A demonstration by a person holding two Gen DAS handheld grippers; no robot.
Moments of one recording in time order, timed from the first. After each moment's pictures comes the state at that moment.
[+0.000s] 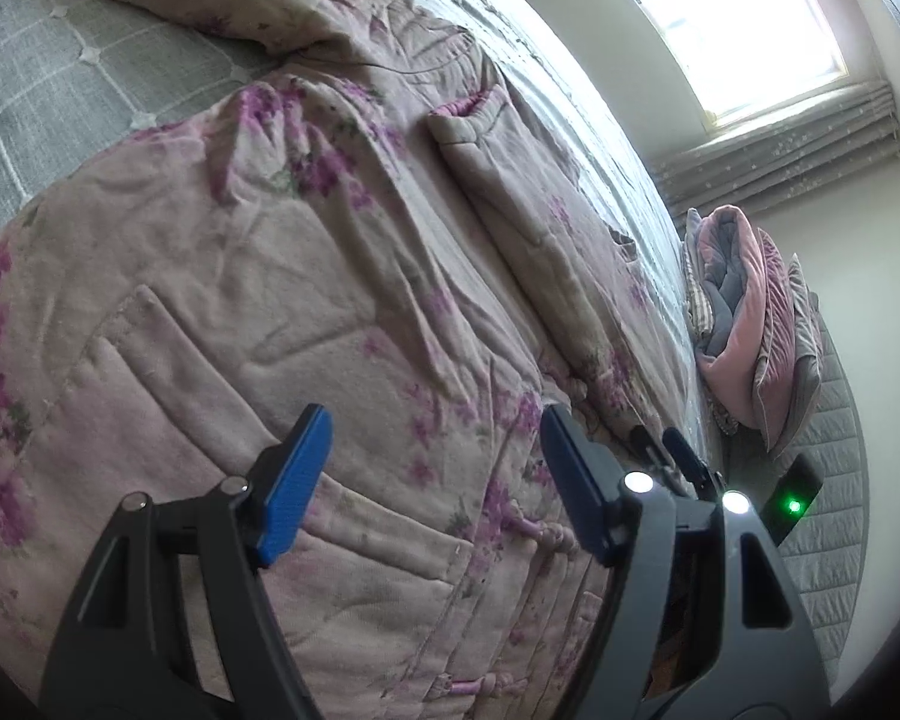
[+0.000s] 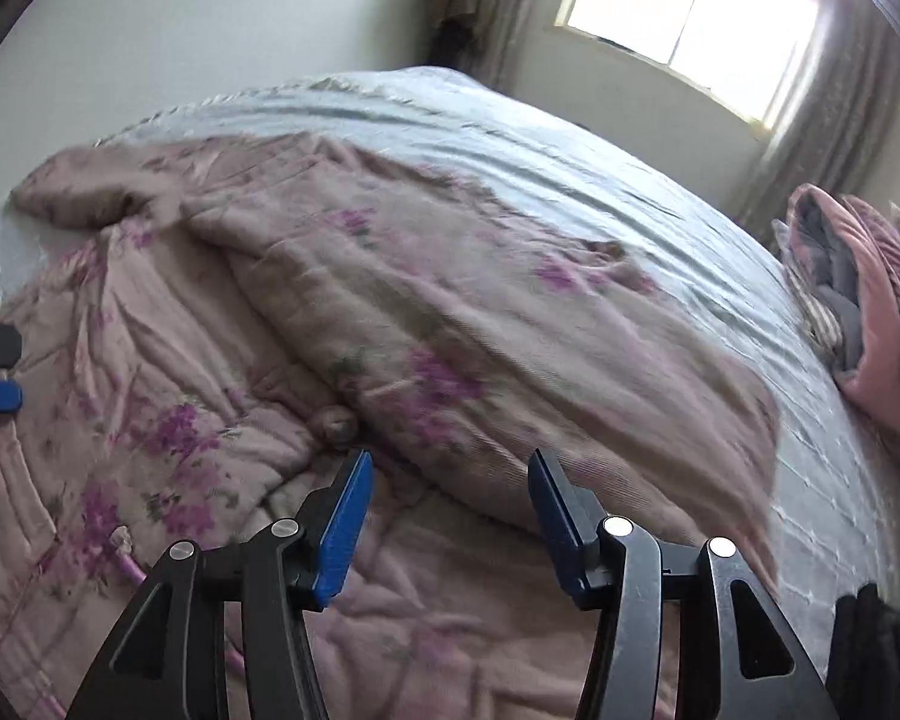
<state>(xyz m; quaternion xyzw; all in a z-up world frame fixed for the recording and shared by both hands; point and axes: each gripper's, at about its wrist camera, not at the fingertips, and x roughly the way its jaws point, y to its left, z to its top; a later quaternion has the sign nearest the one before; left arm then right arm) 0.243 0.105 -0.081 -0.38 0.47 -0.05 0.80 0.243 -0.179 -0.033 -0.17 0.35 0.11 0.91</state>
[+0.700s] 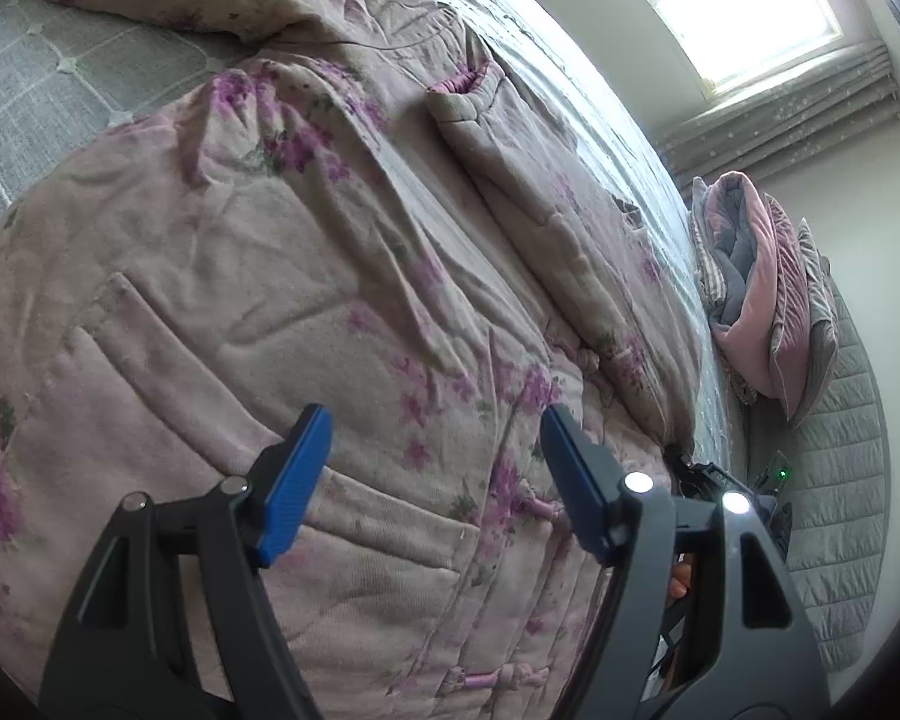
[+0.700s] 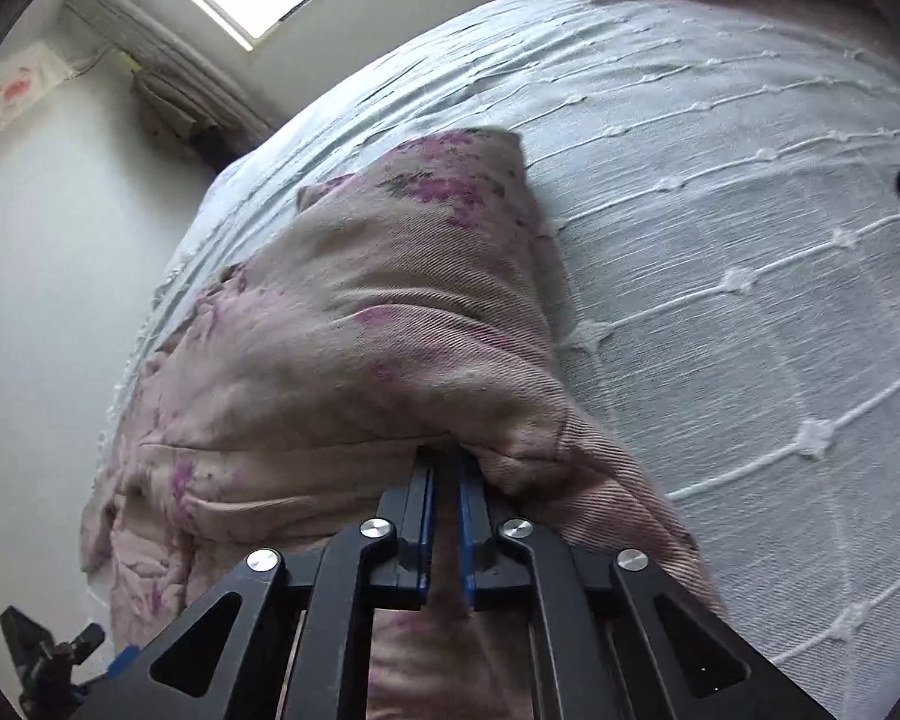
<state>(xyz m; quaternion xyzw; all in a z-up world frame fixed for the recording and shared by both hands) 0.249 0.096 -0.082 -0.35 0.49 -0.06 0.80 0.251 -0.392 -0.080 0.28 0.43 0.03 0.86</state>
